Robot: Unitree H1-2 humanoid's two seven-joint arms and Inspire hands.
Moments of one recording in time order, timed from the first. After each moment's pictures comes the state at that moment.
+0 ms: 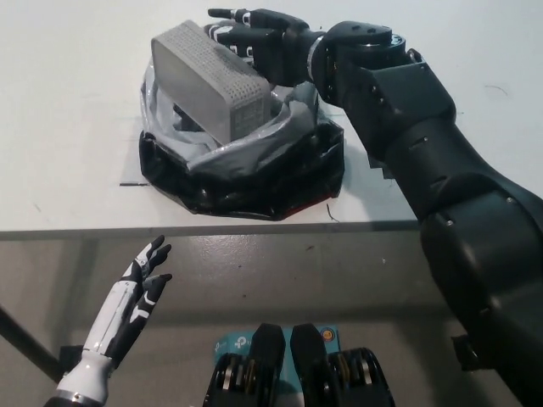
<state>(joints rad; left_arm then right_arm) -0.05 0.22 -0.02 0.03 0.07 -0.21 -0.12 -1.42 0.02 0.00 1.22 0.30 0.40 0.30</state>
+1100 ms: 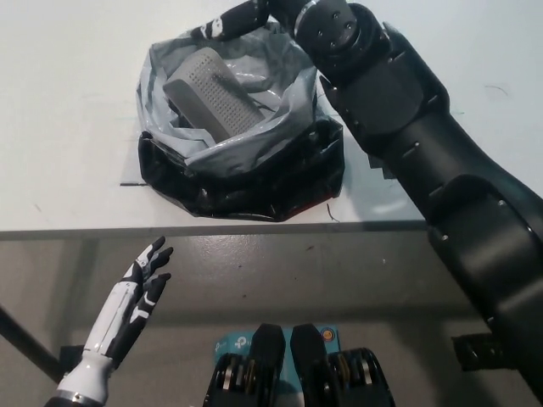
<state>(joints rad) -0.05 0.22 -0.03 0.04 0.08 -0.21 -0.12 -1.41 -0.02 0.36 1.06 -0.13 0.08 0.07</state>
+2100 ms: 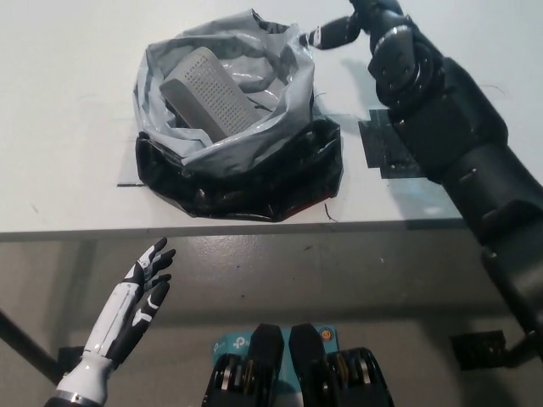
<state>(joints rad) -0.05 0.23 -0.04 0.04 0.09 -0.23 -0.12 -1.28 -0.11 0.33 1.06 -0.32 0.06 -0.10</state>
